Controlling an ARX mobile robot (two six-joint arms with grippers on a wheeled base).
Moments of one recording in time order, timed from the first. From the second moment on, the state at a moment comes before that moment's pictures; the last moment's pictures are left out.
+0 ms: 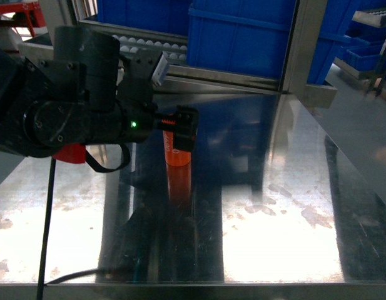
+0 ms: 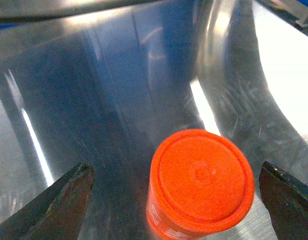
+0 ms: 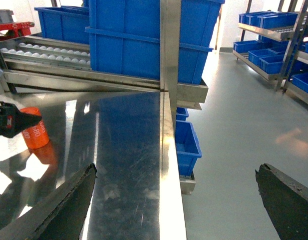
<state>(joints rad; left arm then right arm) -0.31 2.20 1.25 0.54 0.17 0.03 0.00 0.00 0.01 -0.01 0.00 0.00</state>
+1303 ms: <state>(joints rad) -0.22 1.72 0.94 0.74 -0.07 -0.01 0.00 0.00 0.01 -0.01 0.00 0.00</state>
